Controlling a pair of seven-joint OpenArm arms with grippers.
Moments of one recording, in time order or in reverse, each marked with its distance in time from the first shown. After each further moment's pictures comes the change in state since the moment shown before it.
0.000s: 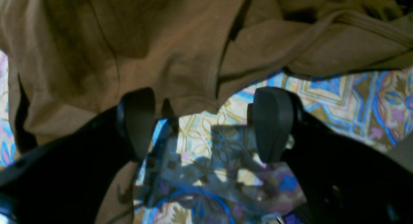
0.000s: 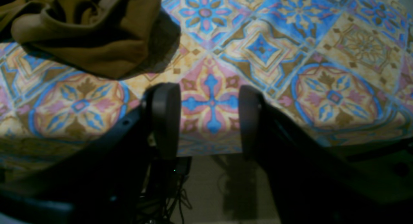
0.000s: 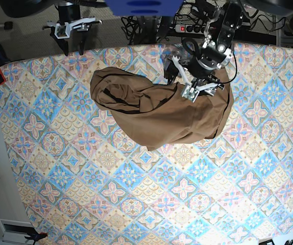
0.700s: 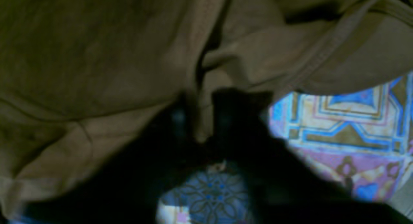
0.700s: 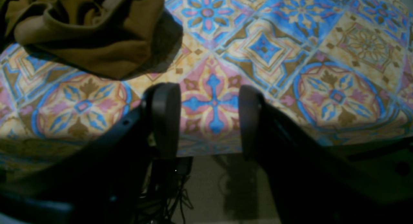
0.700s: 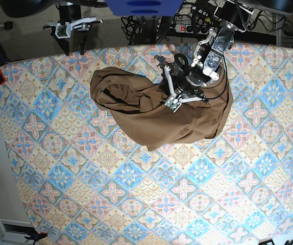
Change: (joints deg) left arm -12.2 0.0 8.0 -14.9 -0.4 -5.1 0.3; right arm 0.0 -0.3 0.0 0.0 0.0 0.0 0.0
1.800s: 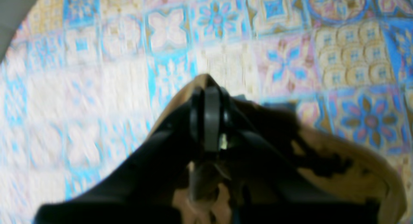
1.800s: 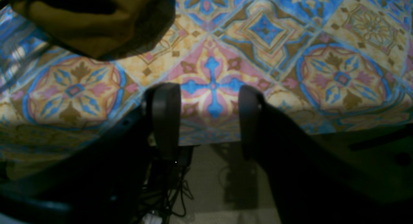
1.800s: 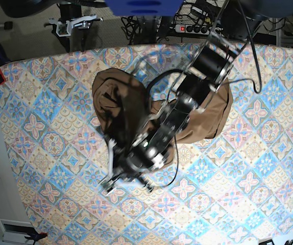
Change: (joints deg) left arm -42.9 22.1 11.8 -19.7 0.1 -0.6 9.6; right arm 0.0 0.0 0.0 -2.2 0.0 0.0 -0.2
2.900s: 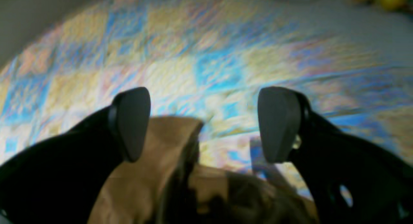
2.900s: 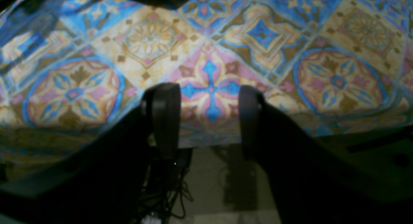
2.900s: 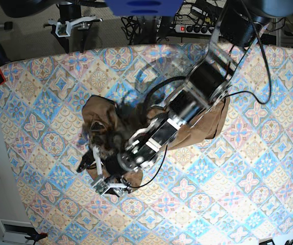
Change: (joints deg) left arm -3.9 -2.6 12.9 -21.1 -16.3 0.2 -45.3; right arm 0.0 0.0 0.2 0.5 0.0 0.0 0.1
